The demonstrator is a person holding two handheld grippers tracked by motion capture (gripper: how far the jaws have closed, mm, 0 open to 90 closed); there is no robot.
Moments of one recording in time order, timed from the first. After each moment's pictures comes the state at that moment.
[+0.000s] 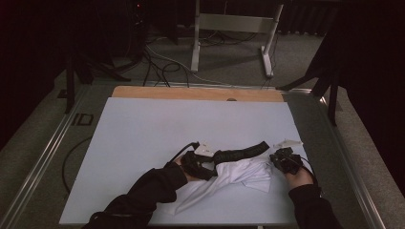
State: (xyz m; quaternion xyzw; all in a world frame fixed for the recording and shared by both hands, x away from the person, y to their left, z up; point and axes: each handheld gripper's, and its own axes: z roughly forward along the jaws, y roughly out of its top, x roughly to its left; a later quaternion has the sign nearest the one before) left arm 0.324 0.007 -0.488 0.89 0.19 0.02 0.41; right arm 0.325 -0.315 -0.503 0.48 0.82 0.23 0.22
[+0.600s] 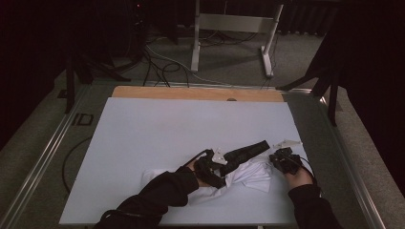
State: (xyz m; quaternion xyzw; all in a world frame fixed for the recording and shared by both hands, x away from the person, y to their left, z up) left arm 0.317 -0.026 -0.515 0.92 0.19 0.03 0.35; right arm 0.326 -0.315 -0.505 0.48 0.82 0.23 0.22
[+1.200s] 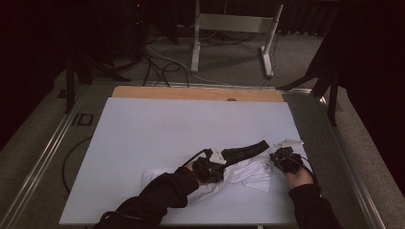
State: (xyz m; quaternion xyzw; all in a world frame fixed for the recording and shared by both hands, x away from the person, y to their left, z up) left arm 0.311 -0.015 -0.495 0.91 0.19 0.04 0.37; right arm 0.326 -0.315 -0.501 0.48 0.82 0.24 0.22
